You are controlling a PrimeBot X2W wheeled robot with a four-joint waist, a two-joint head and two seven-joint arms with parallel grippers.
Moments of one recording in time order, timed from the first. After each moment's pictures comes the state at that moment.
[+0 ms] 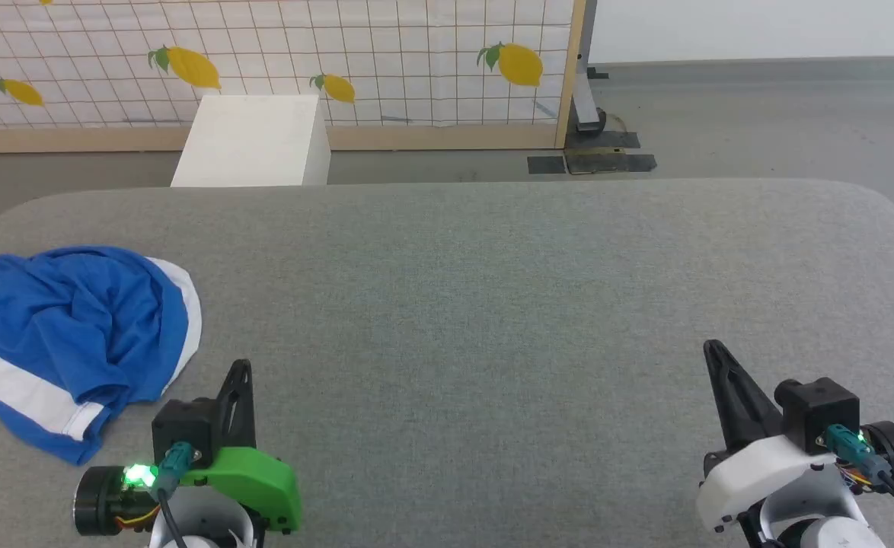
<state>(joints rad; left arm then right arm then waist) 0.02 0.06 0.00 0.00 -0.01 0.00 0.00 0.02 -0.05 0.00 0.00 0.01 0.13 0.01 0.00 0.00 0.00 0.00</state>
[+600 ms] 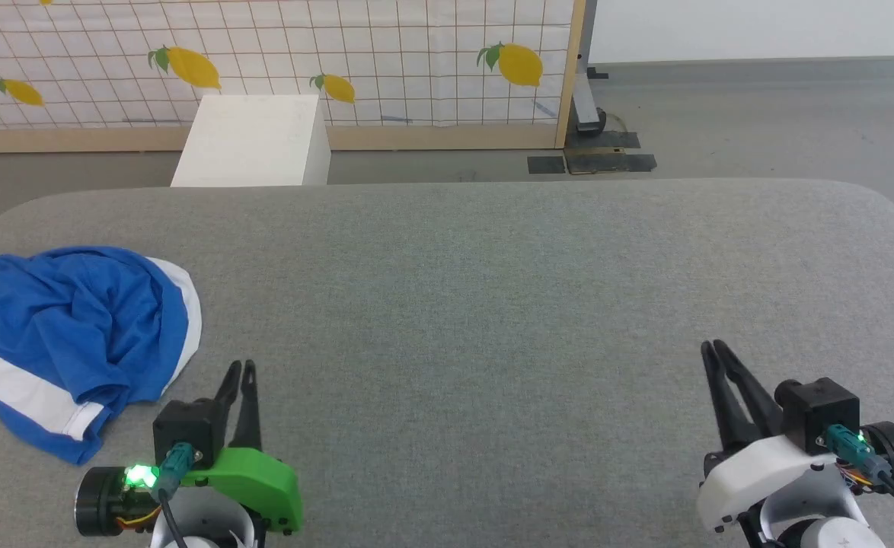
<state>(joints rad) 0.02 0.06 -0.01 0.00 -0.01 0.00 0.00 0.02 -0.05 0.00 0.00 0.01 0.13 0.01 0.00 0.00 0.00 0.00</state>
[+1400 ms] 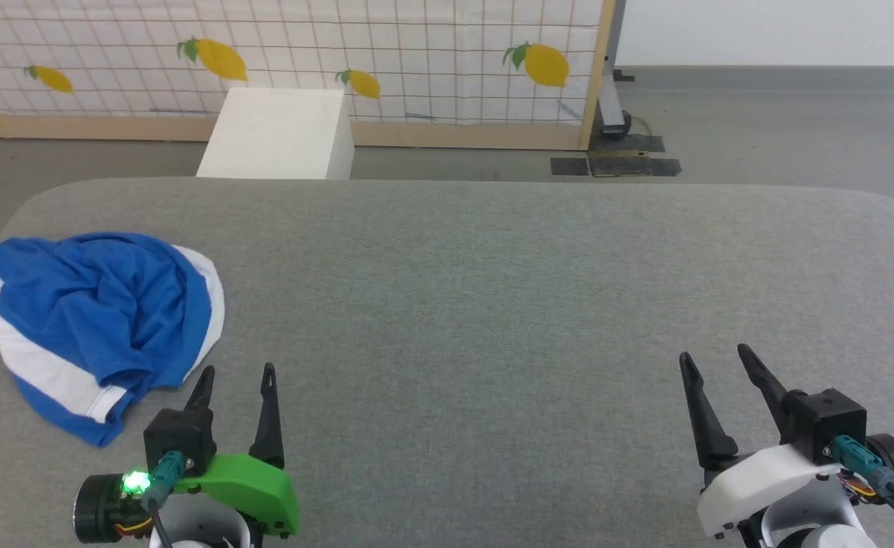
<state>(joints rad) 0.02 0.06 0.00 0.03 -0.05 0.00 -0.04 0.03 -0.05 -0.01 0.04 0.05 0.13 -0.04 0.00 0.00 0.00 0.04</state>
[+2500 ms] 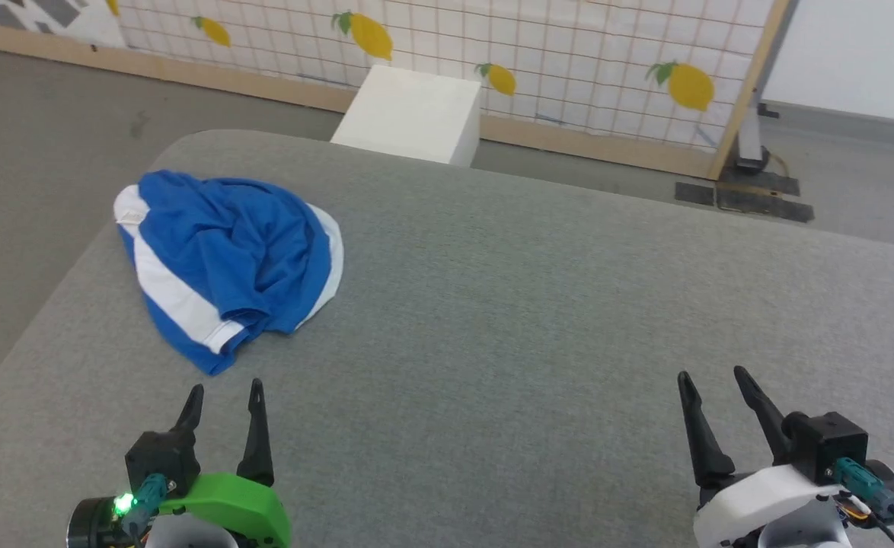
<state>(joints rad) 0.04 0.06 0.03 0.07 -0.10 -0.02 -0.11 0.04 -0.05 0.00 0.10 0.12 0.13 -0.10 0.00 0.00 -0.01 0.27</state>
